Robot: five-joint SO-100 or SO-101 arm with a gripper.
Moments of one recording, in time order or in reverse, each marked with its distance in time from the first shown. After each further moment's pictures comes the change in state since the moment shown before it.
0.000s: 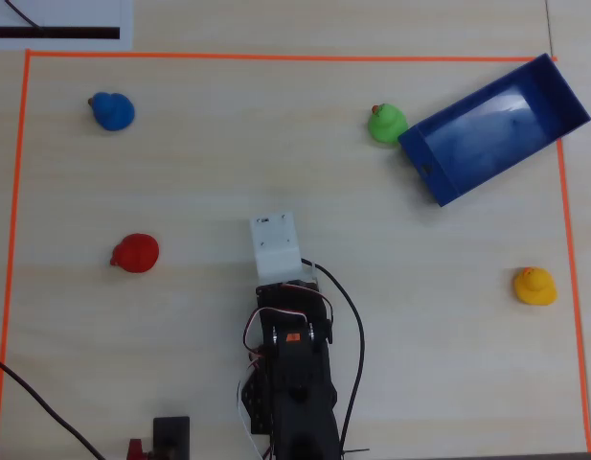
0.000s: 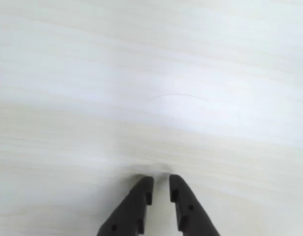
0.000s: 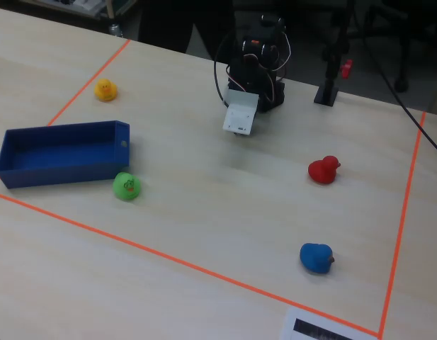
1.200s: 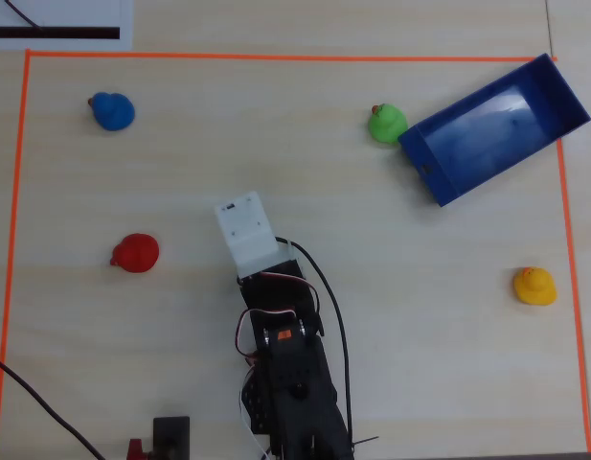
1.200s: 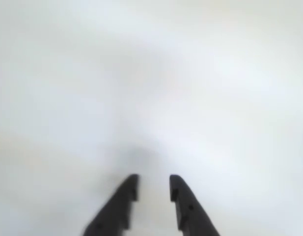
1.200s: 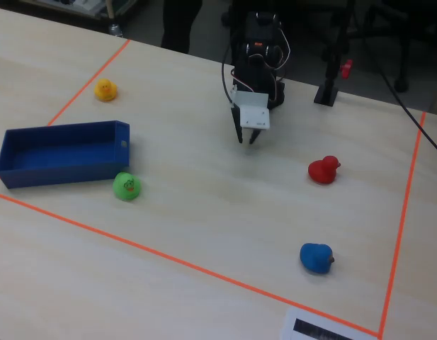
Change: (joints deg) arm -10.0 -6.5 0.3 -25.6 -5.0
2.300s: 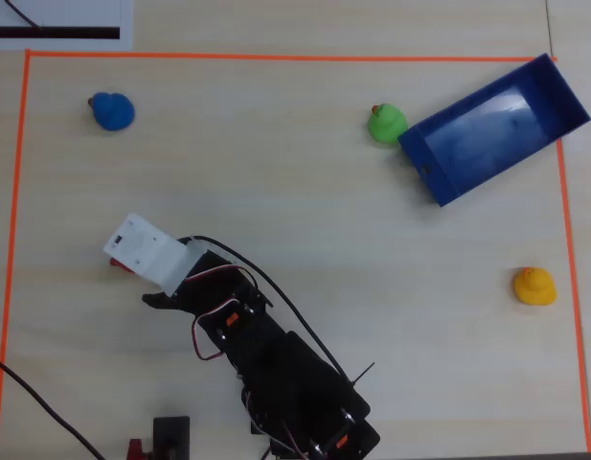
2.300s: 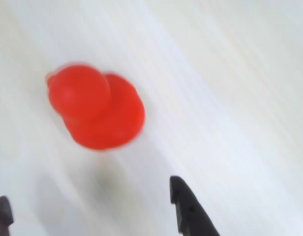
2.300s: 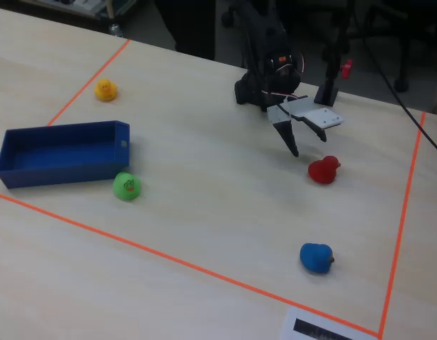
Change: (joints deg) arm -28.5 -43.2 -11.1 -37.8 -3.8
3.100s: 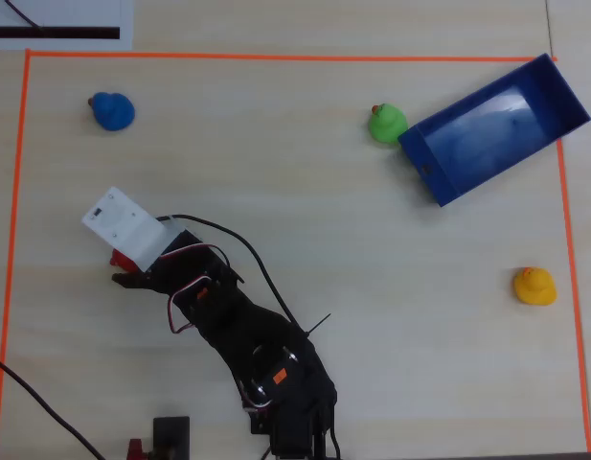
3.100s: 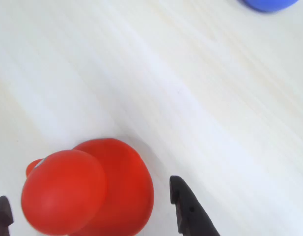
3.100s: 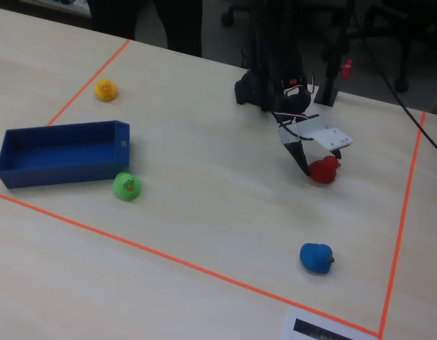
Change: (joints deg) arm -1.4 -33.7 -12.9 -21.5 7.9
